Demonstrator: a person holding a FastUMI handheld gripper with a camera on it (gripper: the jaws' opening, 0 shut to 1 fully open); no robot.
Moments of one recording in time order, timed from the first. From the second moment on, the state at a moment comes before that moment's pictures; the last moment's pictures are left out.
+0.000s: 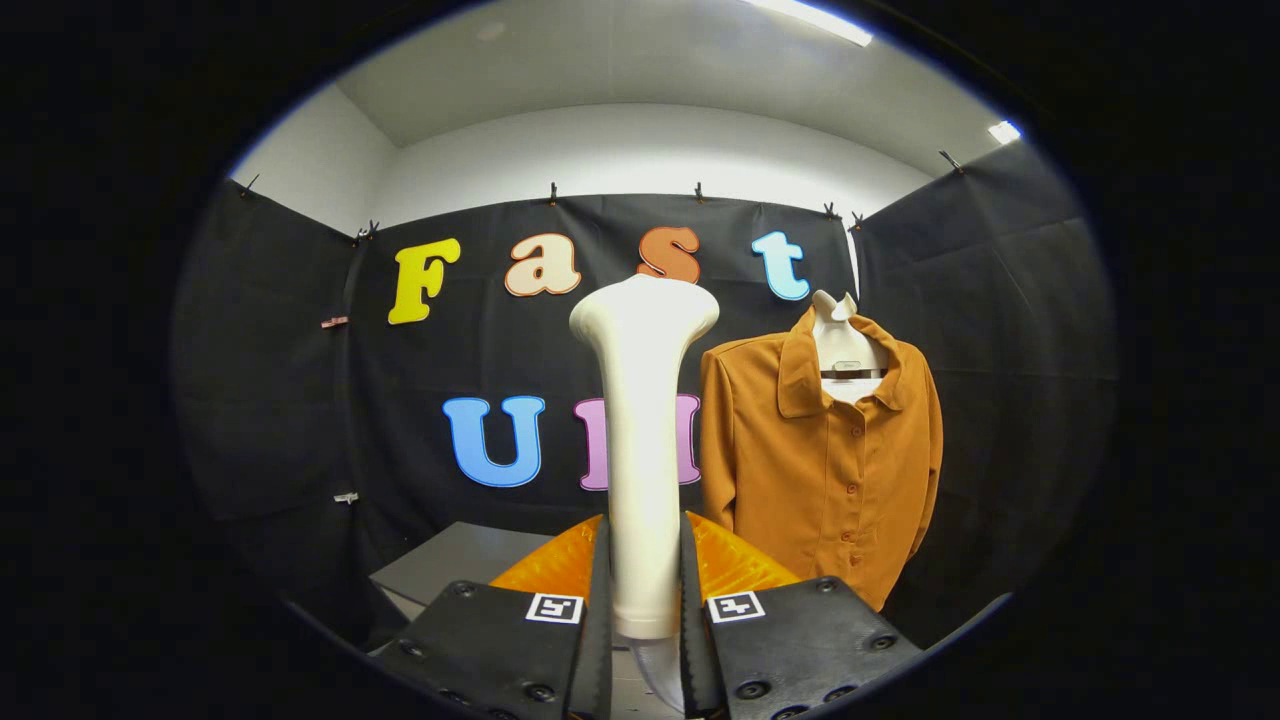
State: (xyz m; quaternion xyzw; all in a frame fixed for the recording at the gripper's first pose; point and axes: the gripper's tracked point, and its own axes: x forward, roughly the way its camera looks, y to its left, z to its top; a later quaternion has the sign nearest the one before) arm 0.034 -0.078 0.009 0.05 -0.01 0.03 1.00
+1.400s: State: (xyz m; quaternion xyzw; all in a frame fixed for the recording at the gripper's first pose) arm 0.041 -0.080 -0.012 0.06 0.01 0.03 1.00
